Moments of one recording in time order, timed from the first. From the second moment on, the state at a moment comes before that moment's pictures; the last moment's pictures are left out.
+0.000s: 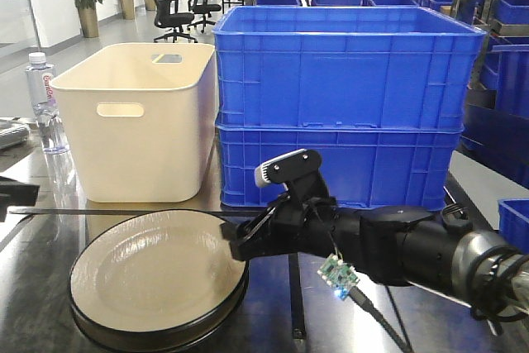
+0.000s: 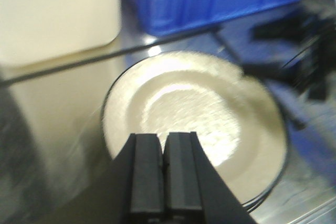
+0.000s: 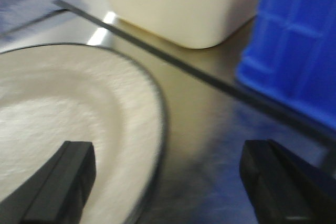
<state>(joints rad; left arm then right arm) 0.12 1.19 -1.23 -0.66 0.88 0.63 0.46 1.85 -1.37 1.63 0.18 -1.68</state>
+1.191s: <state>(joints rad) 0.12 0.39 -0.65 -0.38 0.56 0.38 0.46 1.09 -0.87 1.69 -0.15 -1.73</state>
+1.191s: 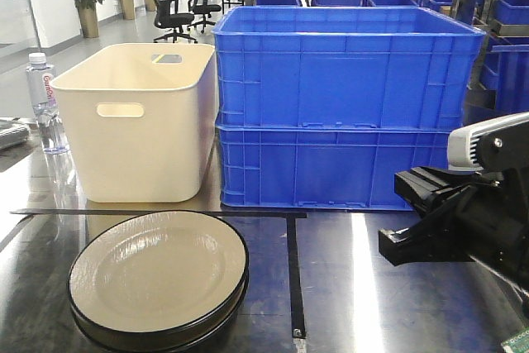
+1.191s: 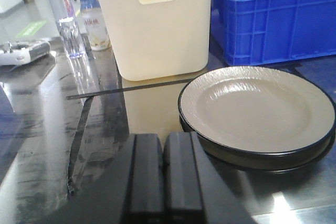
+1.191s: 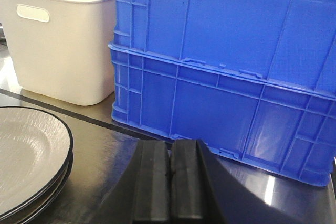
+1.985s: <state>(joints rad) 0.12 0.37 -0.63 -0.30 0.56 0.36 0.46 1.09 -0.87 1.69 -0.15 -1.73</state>
